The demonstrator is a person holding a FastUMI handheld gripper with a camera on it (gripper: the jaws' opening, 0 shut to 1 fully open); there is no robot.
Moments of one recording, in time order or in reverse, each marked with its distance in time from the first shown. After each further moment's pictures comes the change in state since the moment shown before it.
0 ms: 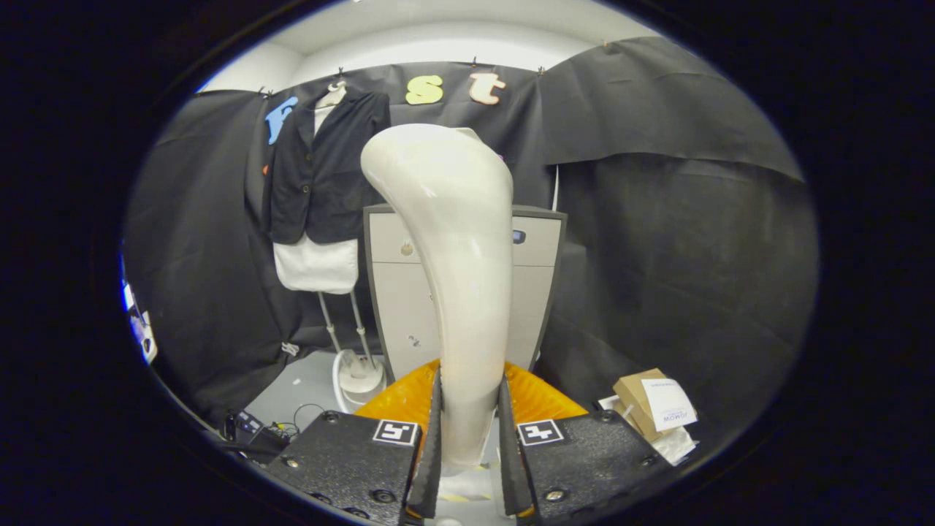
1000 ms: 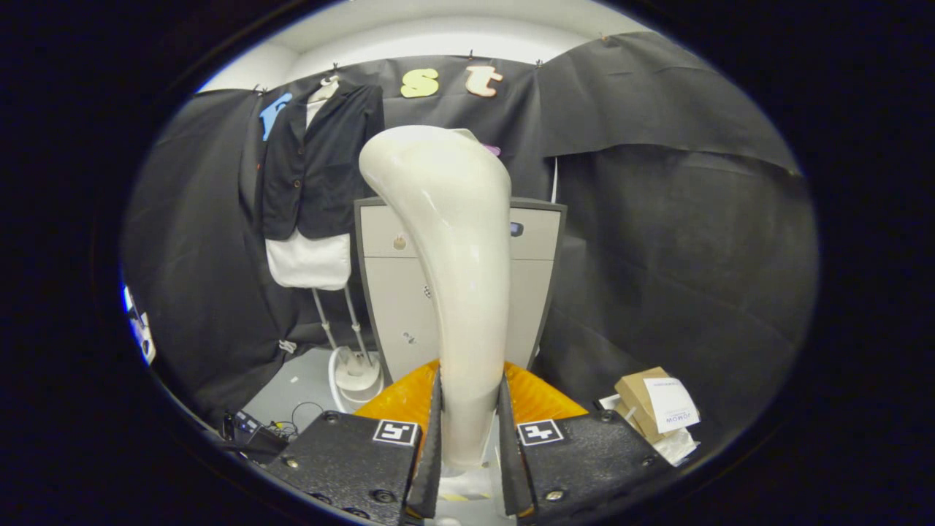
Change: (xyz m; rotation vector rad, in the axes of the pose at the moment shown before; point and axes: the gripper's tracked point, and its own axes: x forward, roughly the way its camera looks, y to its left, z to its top) arm 0.023 -0.006 -0.002 0.003 0.022 -0.002
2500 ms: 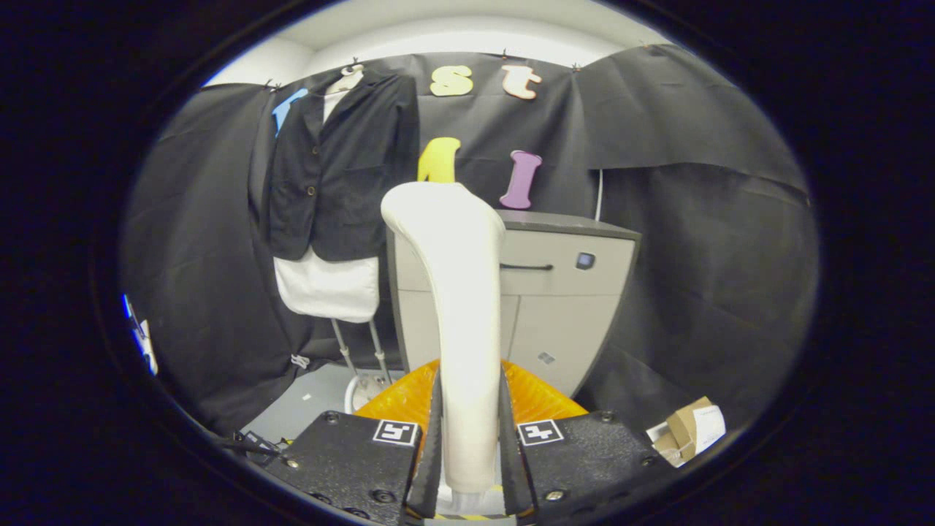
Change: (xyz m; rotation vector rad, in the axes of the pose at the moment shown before) arm 0.109 0.067 0.055 -0.008 -0.018 0.055
